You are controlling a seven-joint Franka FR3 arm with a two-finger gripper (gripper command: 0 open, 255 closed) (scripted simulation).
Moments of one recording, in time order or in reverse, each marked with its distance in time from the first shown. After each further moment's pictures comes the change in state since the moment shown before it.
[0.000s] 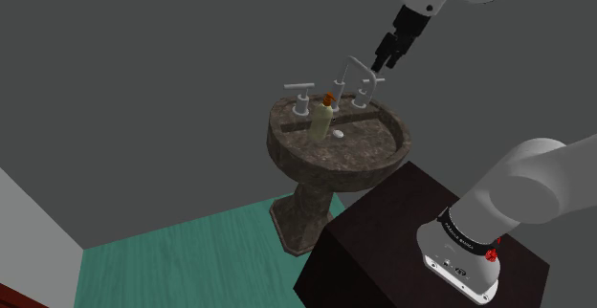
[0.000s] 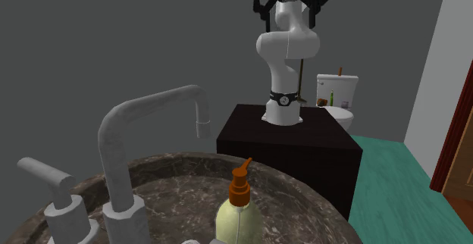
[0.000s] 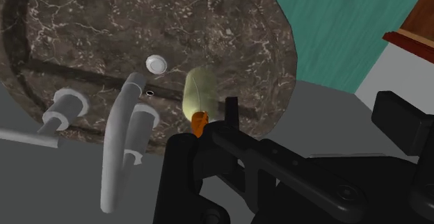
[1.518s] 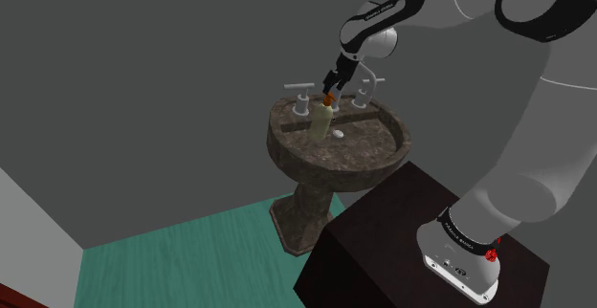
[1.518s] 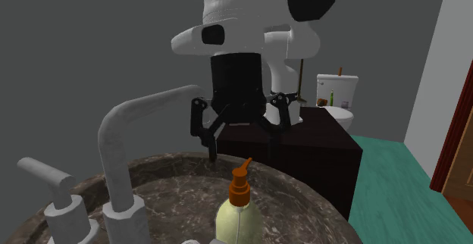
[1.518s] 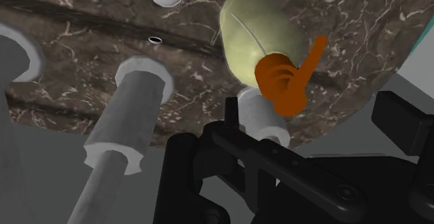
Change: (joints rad) arm -0.032 0.831 -0.062 0.359 0.195 0.485 -0.254
